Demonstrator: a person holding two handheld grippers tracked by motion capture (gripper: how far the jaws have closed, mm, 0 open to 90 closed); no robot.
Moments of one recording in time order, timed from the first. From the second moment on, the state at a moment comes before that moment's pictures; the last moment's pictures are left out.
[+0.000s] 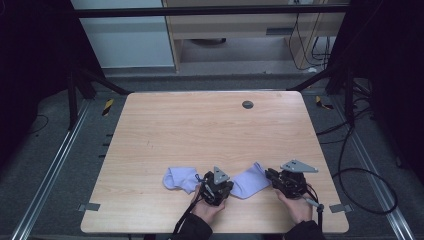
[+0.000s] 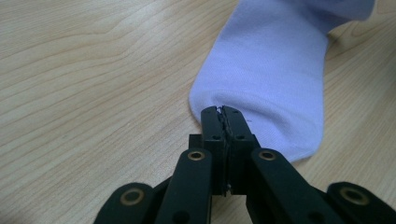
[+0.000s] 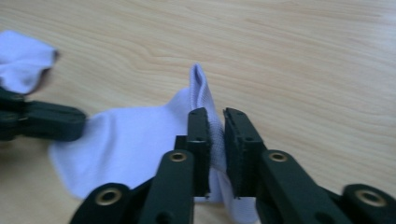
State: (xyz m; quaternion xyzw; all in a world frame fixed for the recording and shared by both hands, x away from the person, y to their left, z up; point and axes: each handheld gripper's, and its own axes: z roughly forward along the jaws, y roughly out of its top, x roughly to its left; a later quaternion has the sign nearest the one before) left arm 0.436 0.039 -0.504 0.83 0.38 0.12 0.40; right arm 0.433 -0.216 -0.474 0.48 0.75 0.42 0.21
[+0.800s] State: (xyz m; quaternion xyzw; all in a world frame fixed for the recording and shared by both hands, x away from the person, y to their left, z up) left arm 0.429 0.040 -0.502 0.82 0.39 0.13 0.40; right arm 0.464 -0.246 -0.500 0.50 0.76 0.37 0.20
